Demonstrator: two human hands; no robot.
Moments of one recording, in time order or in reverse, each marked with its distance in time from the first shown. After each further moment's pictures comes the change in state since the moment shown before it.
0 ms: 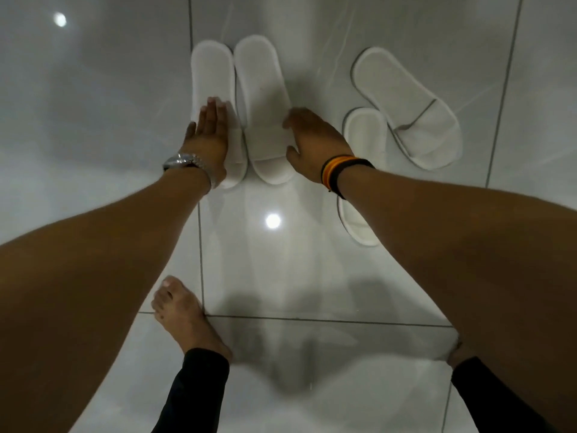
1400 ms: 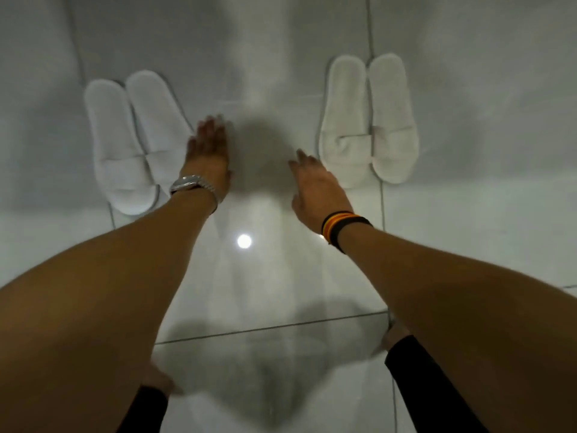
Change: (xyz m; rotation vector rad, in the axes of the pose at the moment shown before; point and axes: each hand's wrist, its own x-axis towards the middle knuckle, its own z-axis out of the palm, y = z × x) left_hand 0.006 0.176 -0.006 -0.038 0.106 0.114; right_hand -0.149 0.113 -0.019 -0.015 0.069 0.237
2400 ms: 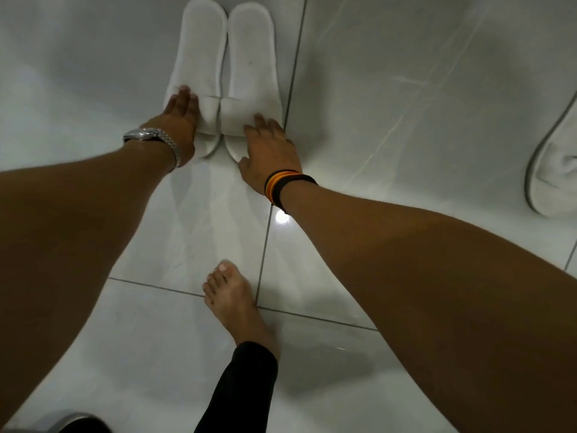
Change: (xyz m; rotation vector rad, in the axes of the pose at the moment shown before) left_hand -0.086 -0.391 0.013 0.015 -0.235 -0.312; right_hand 0.126 -0.375 0.131 0.052 -0.176 -0.216
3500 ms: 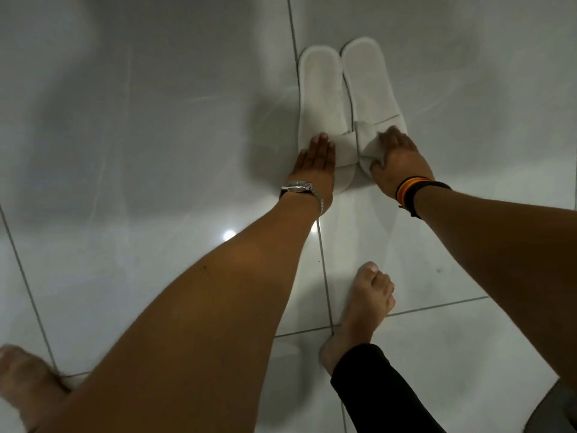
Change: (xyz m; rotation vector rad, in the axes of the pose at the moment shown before) left_hand -0.073 0.727 0.028 -0.020 0.044 0.664; right_hand -0.308 0.615 -0.187 0.021 0.200 0.628
